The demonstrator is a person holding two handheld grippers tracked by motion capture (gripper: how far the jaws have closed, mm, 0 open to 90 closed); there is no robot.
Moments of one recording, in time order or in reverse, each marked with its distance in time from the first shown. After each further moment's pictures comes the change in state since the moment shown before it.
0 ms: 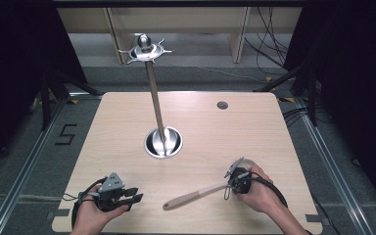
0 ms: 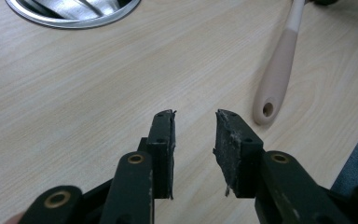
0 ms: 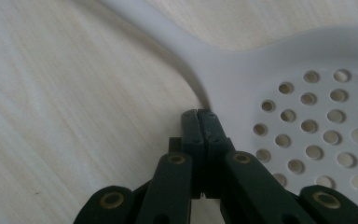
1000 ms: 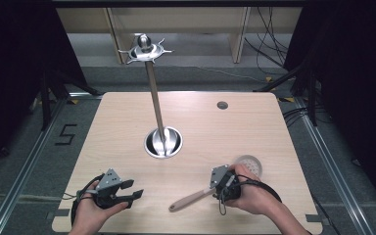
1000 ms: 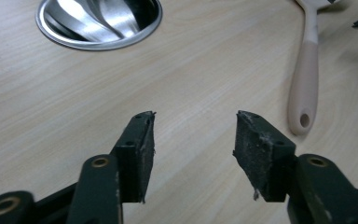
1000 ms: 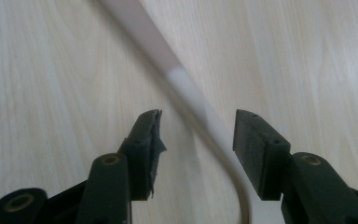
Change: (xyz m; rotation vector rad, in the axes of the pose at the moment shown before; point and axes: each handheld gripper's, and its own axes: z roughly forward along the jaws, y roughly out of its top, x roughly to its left) left arm 0.009 0.003 0.001 -0.084 0.050 -0.006; right arm 0.035 0.029 -0.020 -0.192 0.029 -0.424
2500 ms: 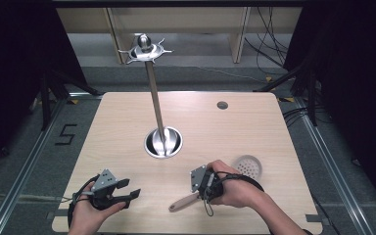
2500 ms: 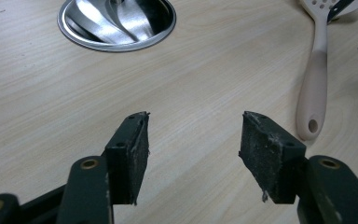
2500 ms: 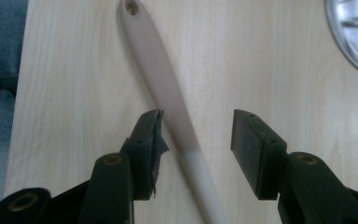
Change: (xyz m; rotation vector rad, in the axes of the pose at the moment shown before) left arm 0.001 -0.004 -0.006 -0.021 0.027 -0.036; right arm 0.004 0.048 0.007 0.033 0.067 -0.238
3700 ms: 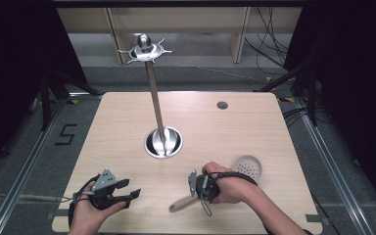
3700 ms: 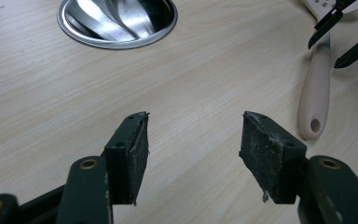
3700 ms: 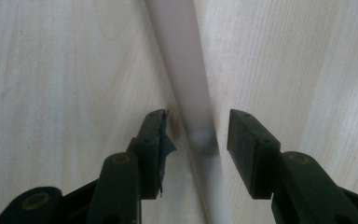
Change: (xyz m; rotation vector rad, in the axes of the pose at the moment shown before) left arm 0.001 -0.001 0.001 -0.001 0.003 -0.007; right arm -0.006 0.001 0.029 0.175 0.074 -0.111
